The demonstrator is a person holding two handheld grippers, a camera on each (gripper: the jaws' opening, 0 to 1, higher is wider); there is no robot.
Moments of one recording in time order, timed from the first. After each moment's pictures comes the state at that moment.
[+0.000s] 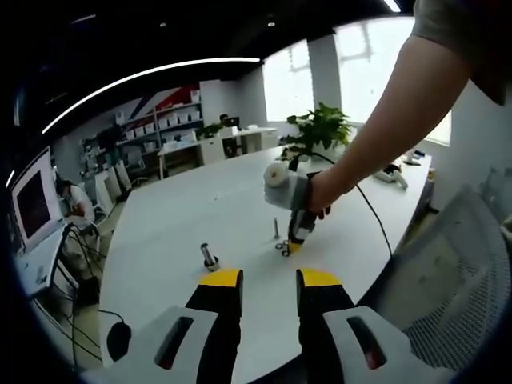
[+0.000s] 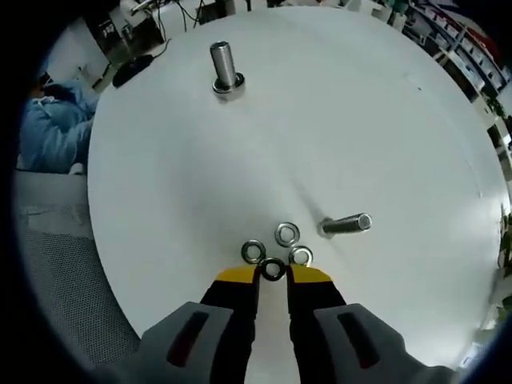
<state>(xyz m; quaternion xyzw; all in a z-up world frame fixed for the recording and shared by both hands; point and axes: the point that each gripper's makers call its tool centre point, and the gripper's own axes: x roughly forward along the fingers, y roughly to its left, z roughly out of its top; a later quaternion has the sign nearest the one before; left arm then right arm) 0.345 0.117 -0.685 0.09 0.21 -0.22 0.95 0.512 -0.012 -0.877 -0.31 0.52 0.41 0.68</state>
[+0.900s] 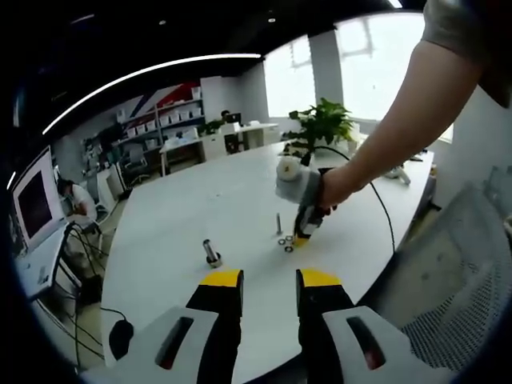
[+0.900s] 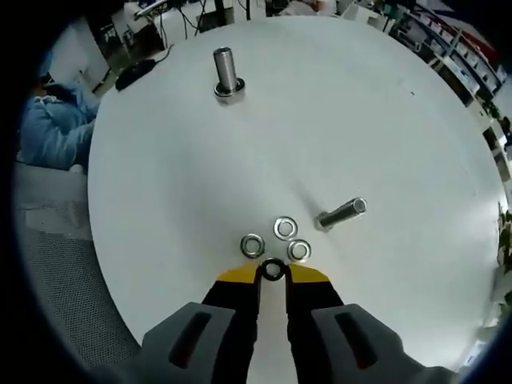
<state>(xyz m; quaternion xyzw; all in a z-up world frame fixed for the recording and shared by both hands) 0.346 0.119 -0.689 0.09 0.22 -0.21 0.95 0.510 -0.021 -0.878 -0.31 0.50 0.41 0.70</state>
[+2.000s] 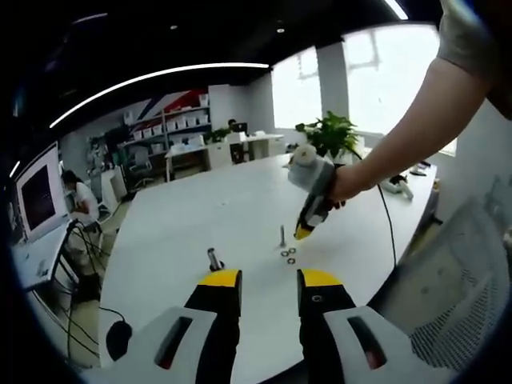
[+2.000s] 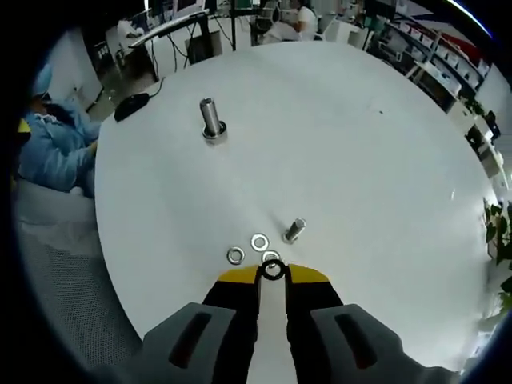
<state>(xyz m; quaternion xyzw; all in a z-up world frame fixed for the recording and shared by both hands) 0.350 0.126 -0.676 0.06 0.19 -0.20 0.96 0.534 -0.021 -0.826 -0.28 0.45 0.40 0.75</state>
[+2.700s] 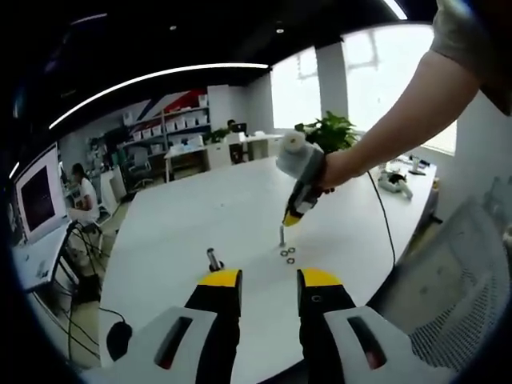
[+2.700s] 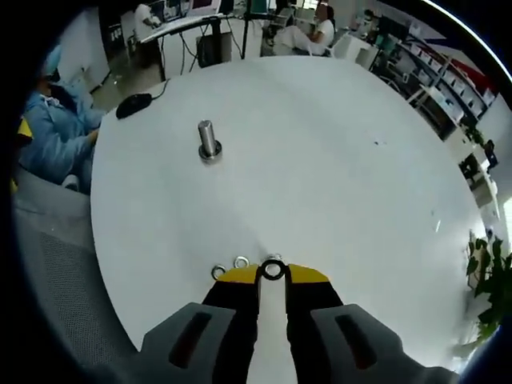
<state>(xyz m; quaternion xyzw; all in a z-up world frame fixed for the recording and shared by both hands) 0.349 0.123 -0.677 0.07 0.19 -0.20 0.96 0.559 -0.006 -0.802 -0.33 0.42 0.41 0.74</state>
